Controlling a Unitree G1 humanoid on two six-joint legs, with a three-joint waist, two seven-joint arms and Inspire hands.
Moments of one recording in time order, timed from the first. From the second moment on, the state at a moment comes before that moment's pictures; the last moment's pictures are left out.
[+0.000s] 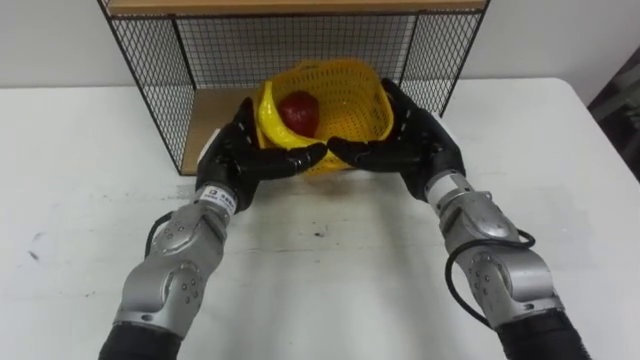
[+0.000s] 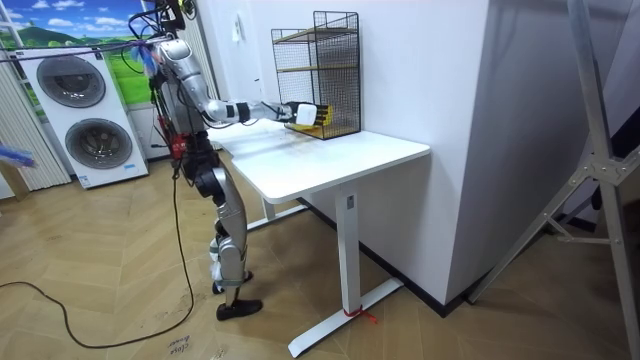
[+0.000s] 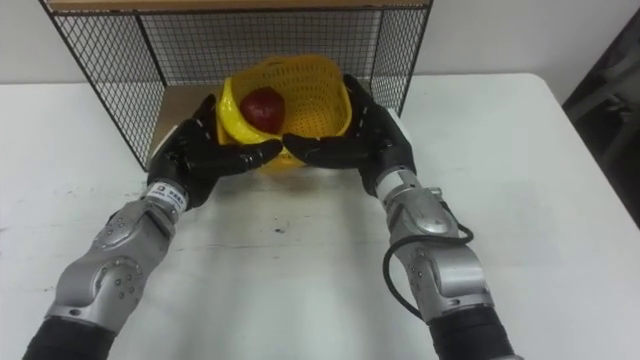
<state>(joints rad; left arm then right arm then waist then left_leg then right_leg) -0.27 0.10 -0.08 0.26 -0.53 0.20 0.04 -0.30 -0.17 0.13 0.27 0.43 0.17 0.01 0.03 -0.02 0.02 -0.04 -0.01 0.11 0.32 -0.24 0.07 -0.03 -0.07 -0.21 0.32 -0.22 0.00</state>
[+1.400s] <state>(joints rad) -0.33 0.08 -0.10 0.46 -0.54 0.22 0.11 -0.39 -0.10 0.14 0.56 0.55 0.20 -0.05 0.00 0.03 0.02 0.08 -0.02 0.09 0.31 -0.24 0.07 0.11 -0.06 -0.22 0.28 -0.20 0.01</state>
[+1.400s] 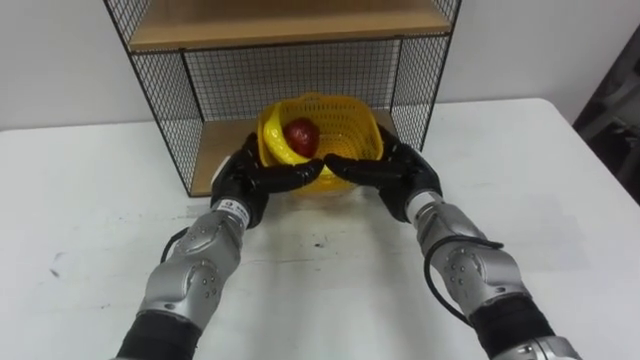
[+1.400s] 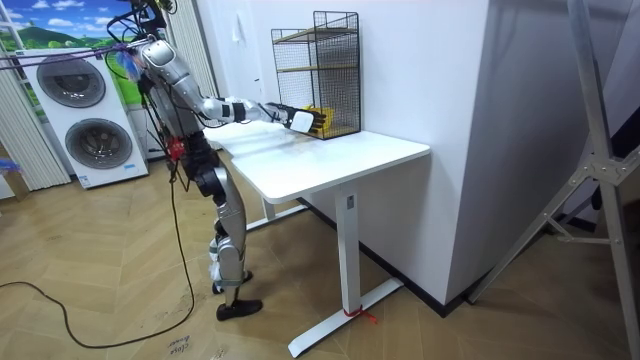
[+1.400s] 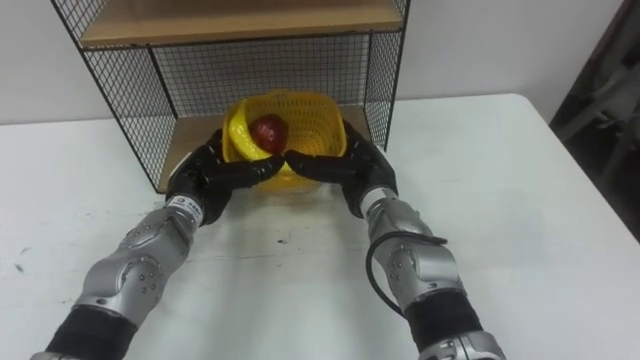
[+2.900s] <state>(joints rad) -0.37 0.11 -0.08 0.46 -0.53 0.20 0.14 -0.46 -0.13 0.09 0.56 0.54 0.19 -0.05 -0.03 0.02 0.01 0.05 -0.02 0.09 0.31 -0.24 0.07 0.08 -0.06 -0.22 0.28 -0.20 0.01</state>
